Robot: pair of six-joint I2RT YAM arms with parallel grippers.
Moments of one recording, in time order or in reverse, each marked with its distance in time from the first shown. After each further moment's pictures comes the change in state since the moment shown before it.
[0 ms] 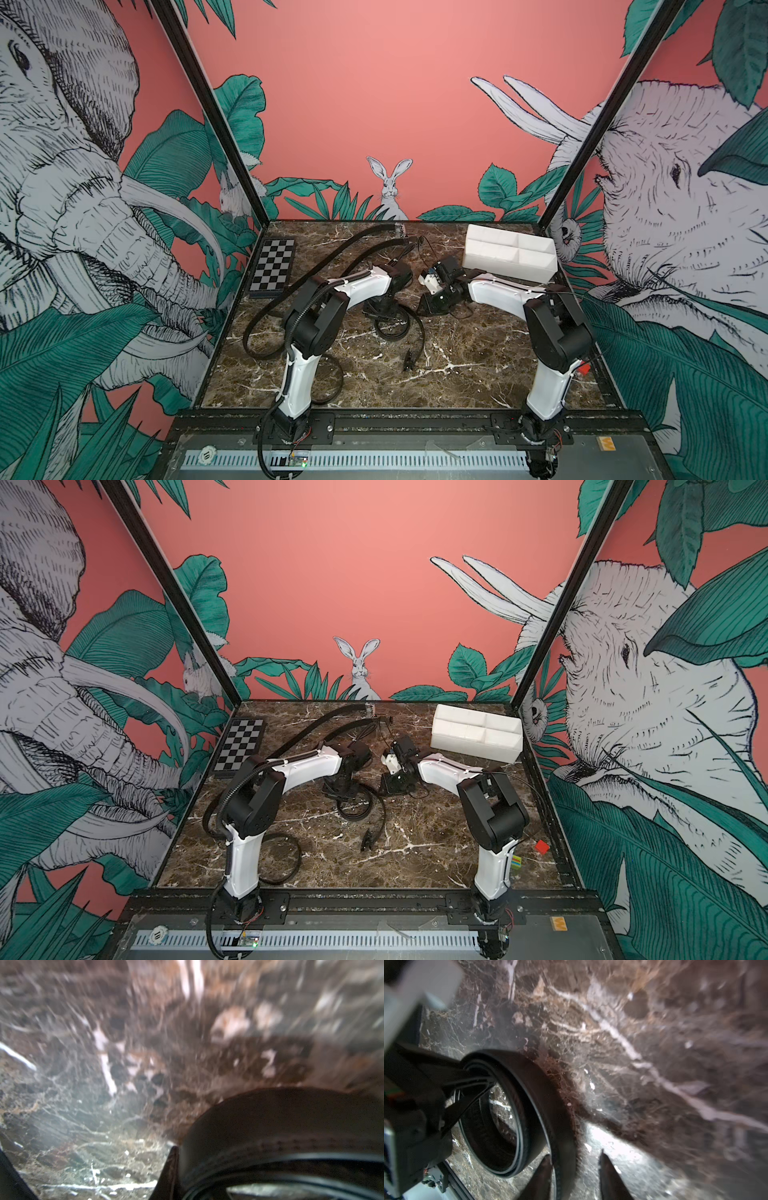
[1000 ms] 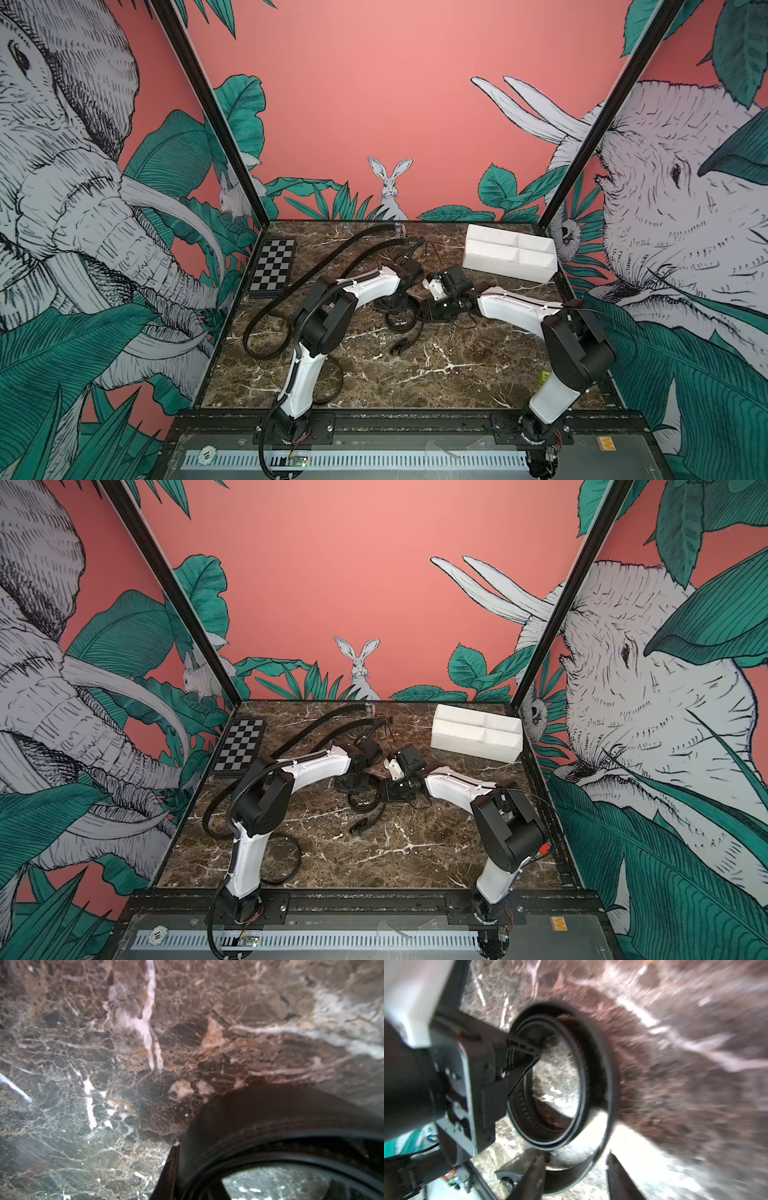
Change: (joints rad) left arm -0.060 0.051 0.073 0.066 -0.042 -0.095; right arm 0.011 -0.148 -0.113 0.088 0.044 0.100
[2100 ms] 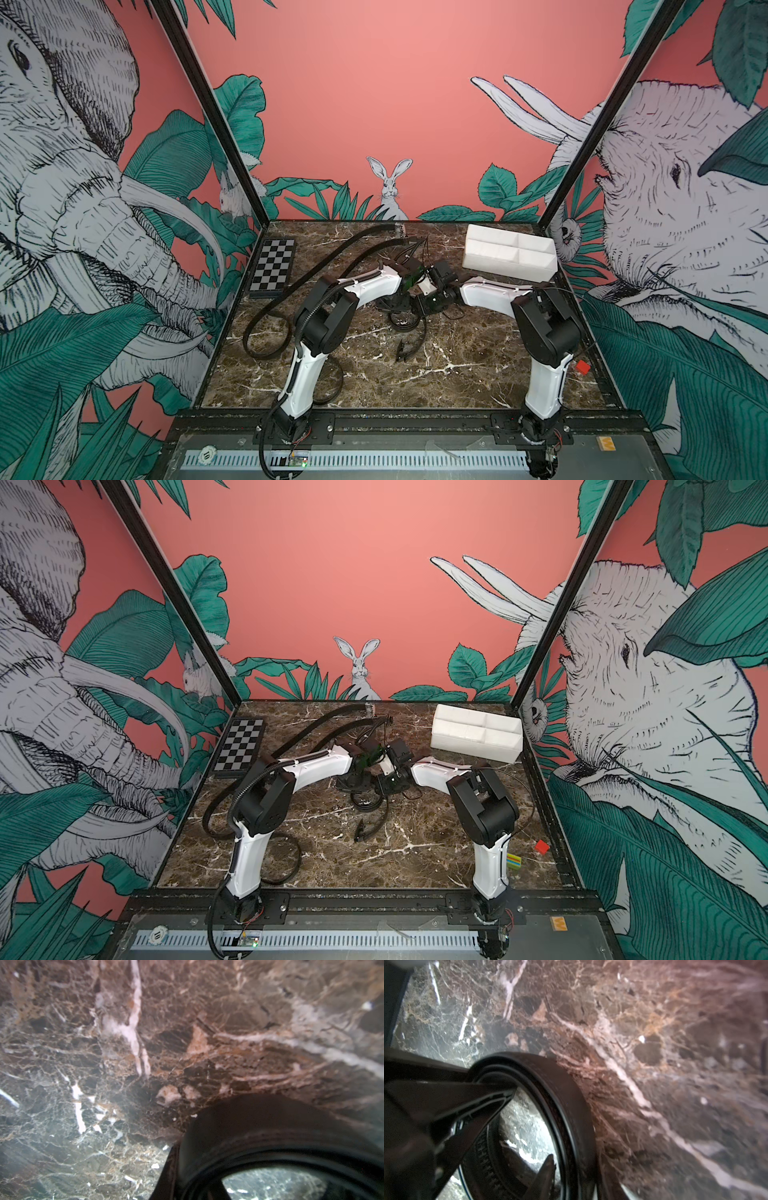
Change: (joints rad) left arm -0.003 0.011 0.018 0.006 0.016 -0.010; right arm 0.026 0.208 0.127 0.055 0.065 -0.155
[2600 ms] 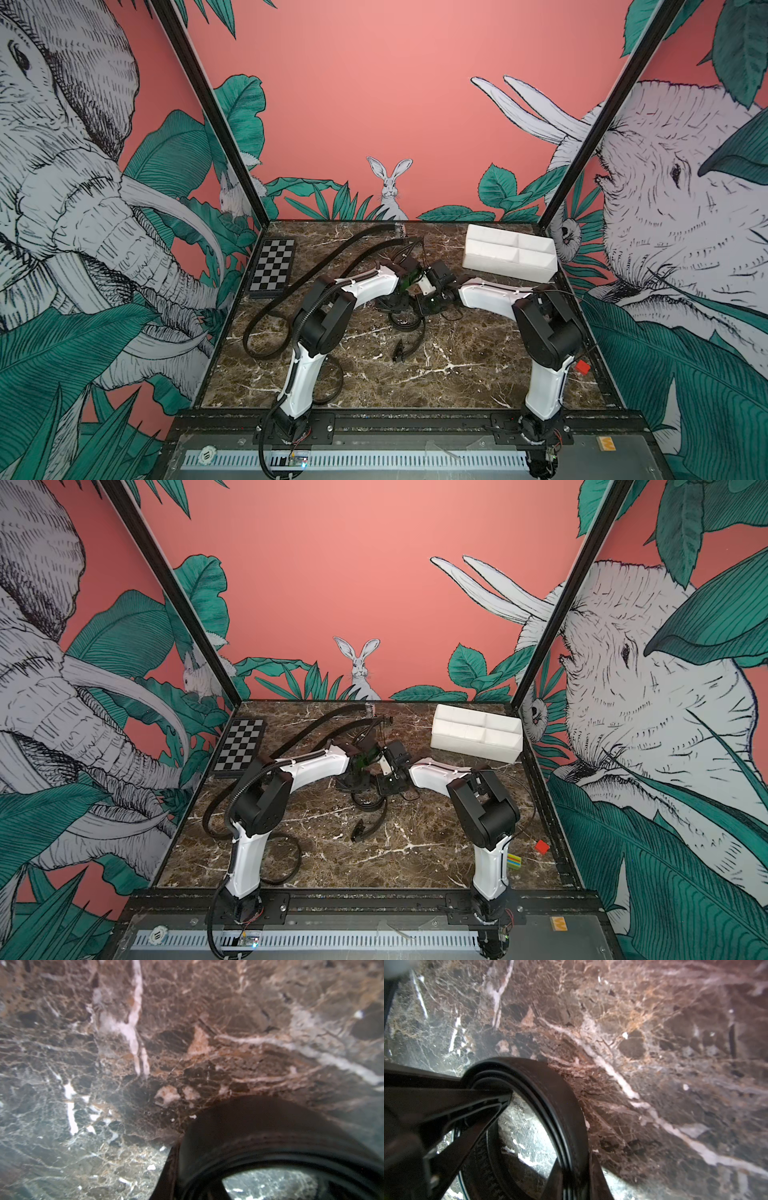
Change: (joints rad) left arm 0.019 -0.031 -0.050 0.055 0.056 -0.025; right arm 0.024 0.011 0.043 -0.058 0.071 0.073
